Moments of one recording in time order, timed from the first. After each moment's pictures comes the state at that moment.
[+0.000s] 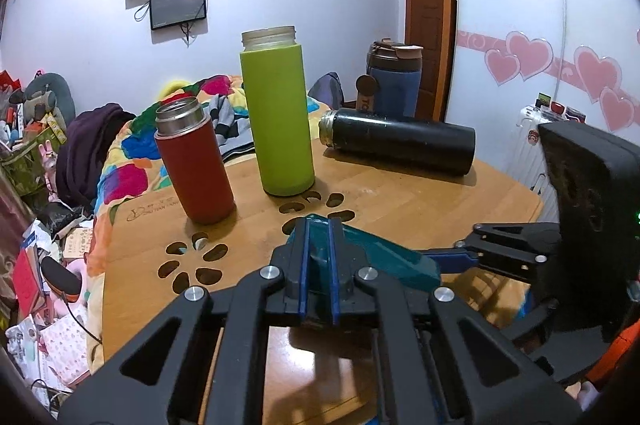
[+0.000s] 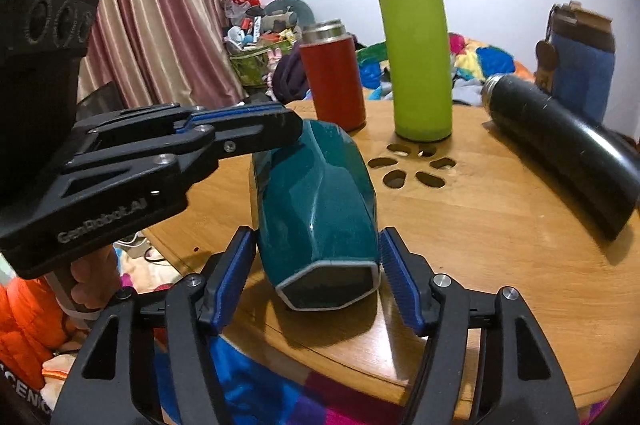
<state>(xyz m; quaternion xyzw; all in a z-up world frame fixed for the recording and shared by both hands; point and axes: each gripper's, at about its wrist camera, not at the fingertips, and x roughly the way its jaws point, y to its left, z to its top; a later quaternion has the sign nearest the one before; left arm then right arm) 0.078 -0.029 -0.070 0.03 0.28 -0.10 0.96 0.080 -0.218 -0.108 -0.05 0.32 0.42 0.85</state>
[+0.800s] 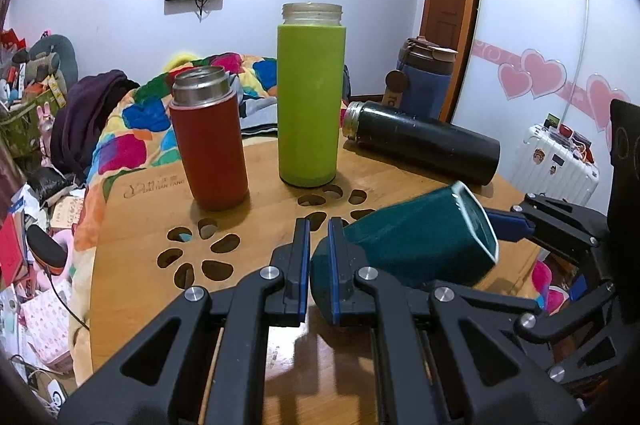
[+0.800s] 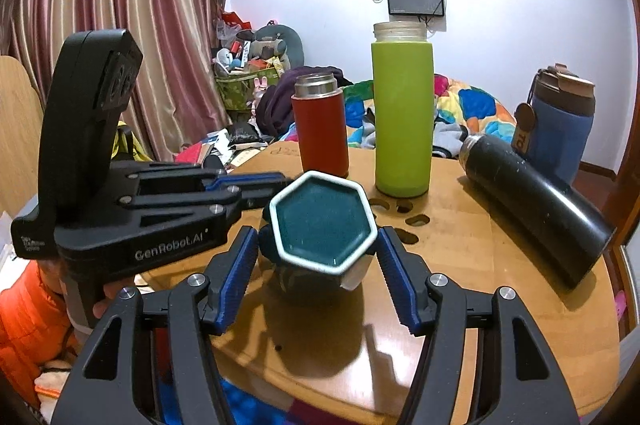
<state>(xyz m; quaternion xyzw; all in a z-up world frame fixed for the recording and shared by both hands) 0.101 -0.001 -0.082 -0.03 0.30 -0.09 0.95 0.073 -0.211 -0.077 -0.06 0.26 0.39 0.88</state>
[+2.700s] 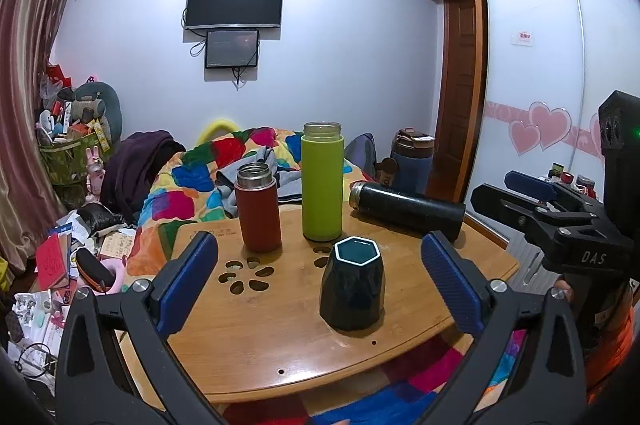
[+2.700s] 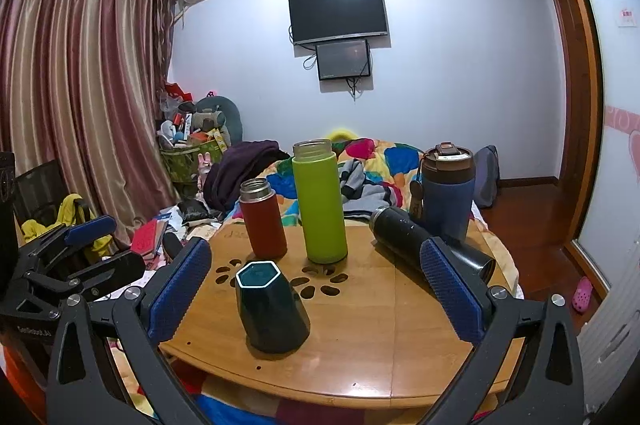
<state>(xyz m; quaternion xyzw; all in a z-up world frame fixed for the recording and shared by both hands) -0.013 -0.011 -0.007 -0.02 0.17 -0.03 0.98 0.032 -0.279 0.004 0.00 0.17 0.28 0.94</state>
